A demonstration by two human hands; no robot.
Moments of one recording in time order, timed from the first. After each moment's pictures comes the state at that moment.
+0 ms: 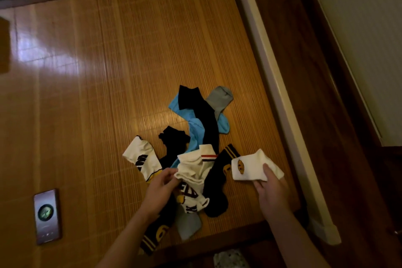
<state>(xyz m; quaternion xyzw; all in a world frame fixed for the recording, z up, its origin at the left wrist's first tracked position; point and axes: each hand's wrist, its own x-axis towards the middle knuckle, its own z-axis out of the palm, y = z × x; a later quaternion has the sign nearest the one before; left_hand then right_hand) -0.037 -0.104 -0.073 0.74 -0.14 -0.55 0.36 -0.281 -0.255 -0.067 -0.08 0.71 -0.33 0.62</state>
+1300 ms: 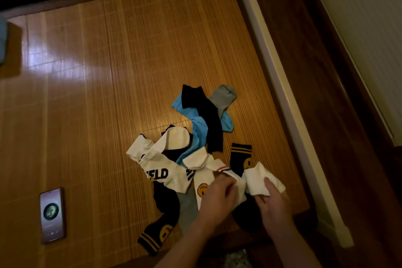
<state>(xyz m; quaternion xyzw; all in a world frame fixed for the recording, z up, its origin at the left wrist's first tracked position) -0.161 -0.146 -0.091 0.74 -0.44 -0.44 0.25 -0.297 -0.215 -0.078 -0.05 0.71 -0.31 0.63</state>
